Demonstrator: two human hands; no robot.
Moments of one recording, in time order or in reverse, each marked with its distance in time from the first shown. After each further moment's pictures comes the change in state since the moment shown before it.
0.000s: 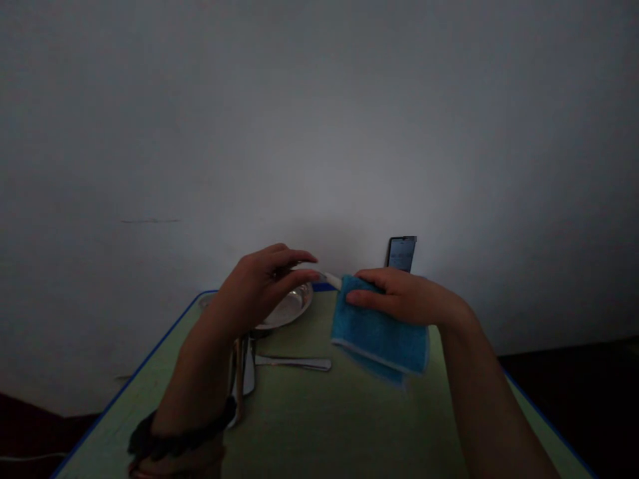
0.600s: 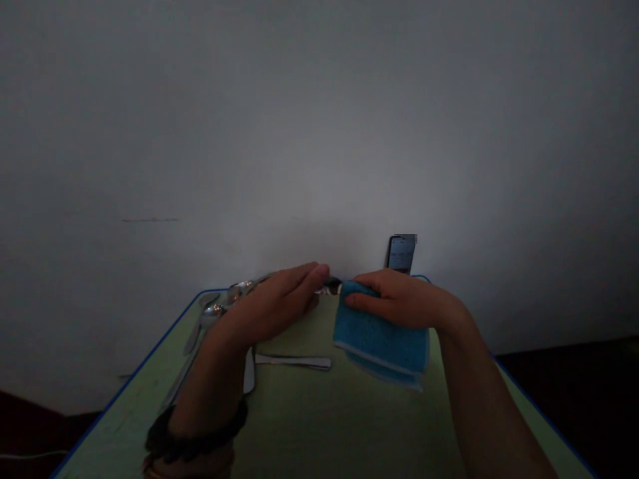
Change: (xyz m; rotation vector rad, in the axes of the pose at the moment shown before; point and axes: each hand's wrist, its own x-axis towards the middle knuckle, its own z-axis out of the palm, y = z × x) left_hand 0.000 0.012 0.014 -0.201 -0.246 -0.071; right_hand 0.001 -0.004 0.002 -0.132 0.001 -0.019
